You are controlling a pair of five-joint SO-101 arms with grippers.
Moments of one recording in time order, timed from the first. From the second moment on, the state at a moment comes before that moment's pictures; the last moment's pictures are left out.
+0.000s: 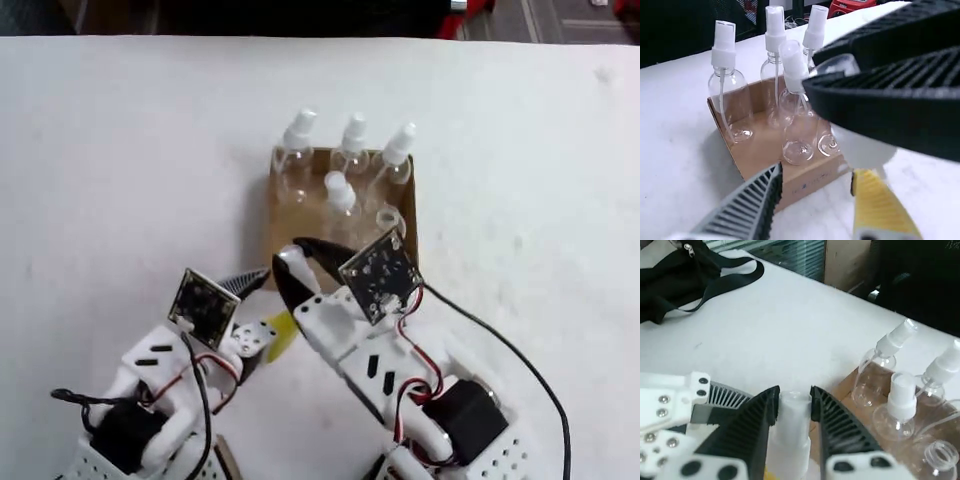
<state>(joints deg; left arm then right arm) 27.0 -104.0 79.9 58.4 2.0 -42.6 -77.6 53.9 51.5 2.6</state>
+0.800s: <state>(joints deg) 27.0 -104.2 79.8 58.4 2.0 -36.9 -81.6 68.4 34.3 2.2</state>
